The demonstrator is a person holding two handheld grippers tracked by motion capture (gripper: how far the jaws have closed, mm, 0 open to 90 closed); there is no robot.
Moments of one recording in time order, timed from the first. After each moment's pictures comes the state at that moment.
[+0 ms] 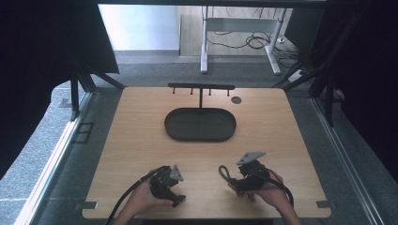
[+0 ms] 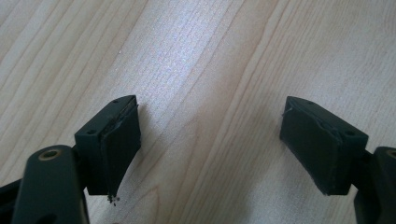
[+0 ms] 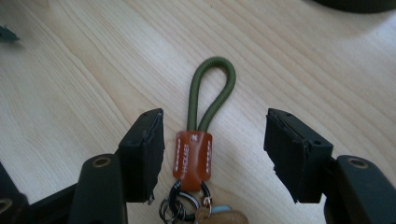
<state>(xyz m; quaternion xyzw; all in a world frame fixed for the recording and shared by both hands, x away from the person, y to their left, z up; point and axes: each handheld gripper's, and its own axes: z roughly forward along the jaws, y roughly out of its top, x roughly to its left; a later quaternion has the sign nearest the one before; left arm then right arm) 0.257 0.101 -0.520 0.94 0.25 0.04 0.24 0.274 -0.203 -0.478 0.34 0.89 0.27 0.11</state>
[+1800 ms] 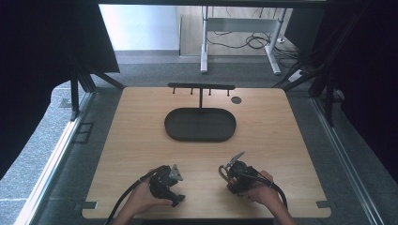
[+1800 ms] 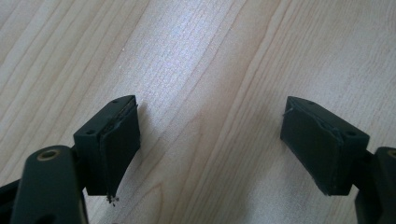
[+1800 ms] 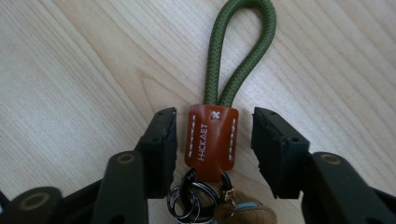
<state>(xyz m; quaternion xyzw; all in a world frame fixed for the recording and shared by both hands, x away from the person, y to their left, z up) 0.258 0.103 -0.520 0.94 0.25 0.04 0.24 0.283 -0.173 -0.501 0.33 0.93 0.14 0.07</state>
